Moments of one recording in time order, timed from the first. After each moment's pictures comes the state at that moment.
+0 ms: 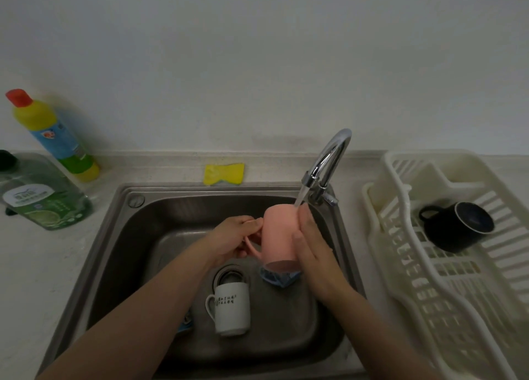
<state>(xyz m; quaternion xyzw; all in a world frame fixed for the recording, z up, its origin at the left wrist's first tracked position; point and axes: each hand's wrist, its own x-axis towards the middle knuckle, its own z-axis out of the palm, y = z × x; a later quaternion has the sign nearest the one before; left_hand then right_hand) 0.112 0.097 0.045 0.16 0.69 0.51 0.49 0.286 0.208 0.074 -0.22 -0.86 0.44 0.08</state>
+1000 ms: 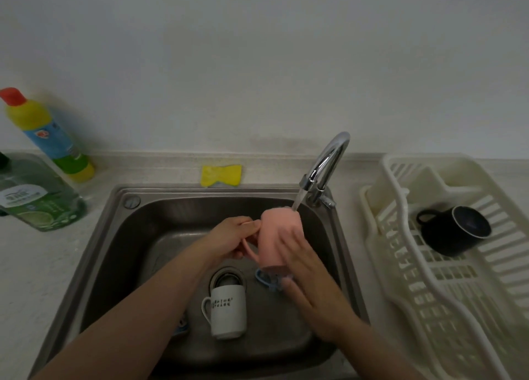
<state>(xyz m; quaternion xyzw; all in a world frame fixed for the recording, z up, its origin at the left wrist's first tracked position) 0.108 0.102 0.038 0.18 0.71 0.49 0.47 0.307 0.206 0.056 -0.07 -0.95 0.30 0.07</state>
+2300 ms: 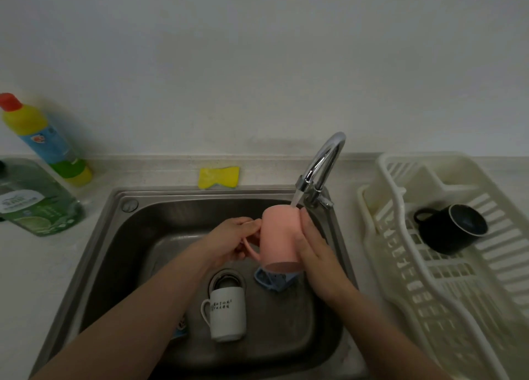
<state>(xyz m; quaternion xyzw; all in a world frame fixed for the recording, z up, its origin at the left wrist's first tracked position) 0.113 0.107 0.046 0.14 0.67 0.52 0.51 0.288 0.222 0.073 -0.23 -0.85 0.47 0.08</state>
